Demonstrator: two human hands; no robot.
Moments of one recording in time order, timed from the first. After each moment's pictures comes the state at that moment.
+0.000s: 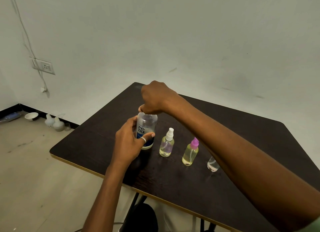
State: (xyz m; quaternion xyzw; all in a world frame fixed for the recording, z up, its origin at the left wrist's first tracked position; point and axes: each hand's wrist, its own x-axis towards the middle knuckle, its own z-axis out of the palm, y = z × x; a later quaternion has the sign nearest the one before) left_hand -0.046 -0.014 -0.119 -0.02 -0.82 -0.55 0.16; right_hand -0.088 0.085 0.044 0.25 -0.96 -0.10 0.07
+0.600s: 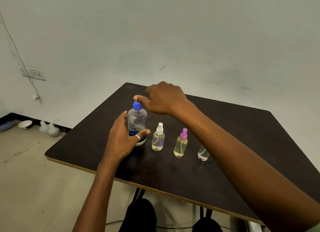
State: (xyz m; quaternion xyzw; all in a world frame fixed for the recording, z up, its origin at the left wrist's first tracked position) left_hand -0.037 -0.015 -0.109 -0.04 -0.85 -0.51 0.11; right_hand -0.057 0.132 0.040 0.16 -0.98 -0.01 0.14
